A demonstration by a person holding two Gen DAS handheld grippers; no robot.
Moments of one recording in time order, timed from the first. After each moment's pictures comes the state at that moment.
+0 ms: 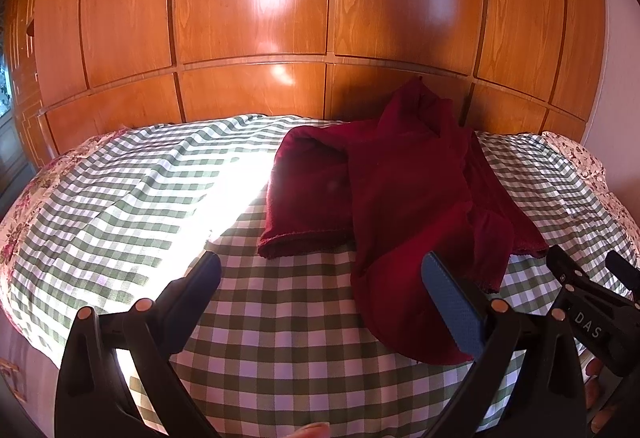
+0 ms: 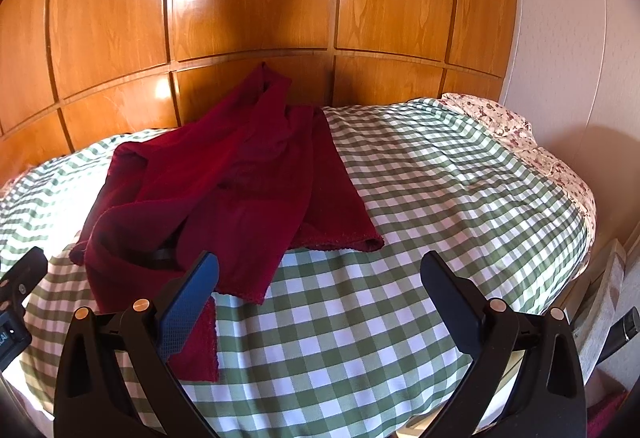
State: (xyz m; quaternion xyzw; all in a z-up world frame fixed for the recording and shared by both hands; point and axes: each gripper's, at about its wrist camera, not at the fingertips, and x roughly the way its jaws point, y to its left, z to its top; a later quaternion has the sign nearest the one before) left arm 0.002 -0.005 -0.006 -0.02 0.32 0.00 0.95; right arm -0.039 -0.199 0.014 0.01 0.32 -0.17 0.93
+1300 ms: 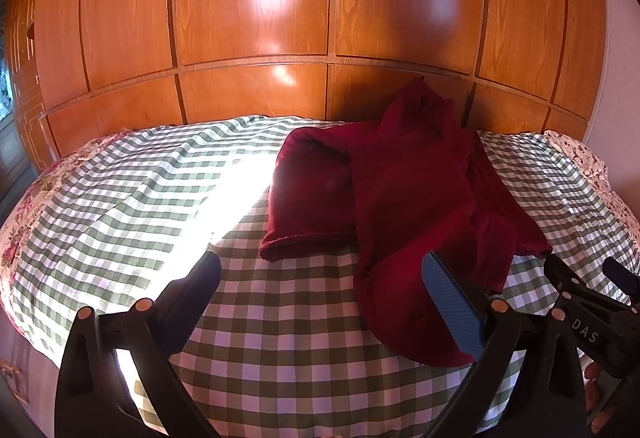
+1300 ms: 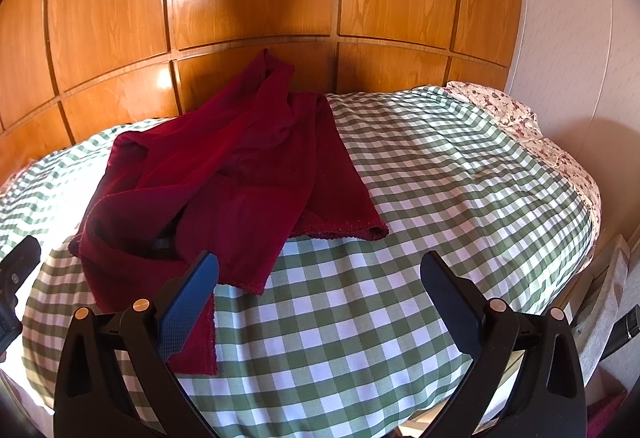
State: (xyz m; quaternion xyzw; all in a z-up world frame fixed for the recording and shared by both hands) left arm 0.005 -0.003 -0.006 -0.01 0.32 0.00 0.95; right arm -0.034 -0.202 0.008 0.02 0.34 -0.16 0.93
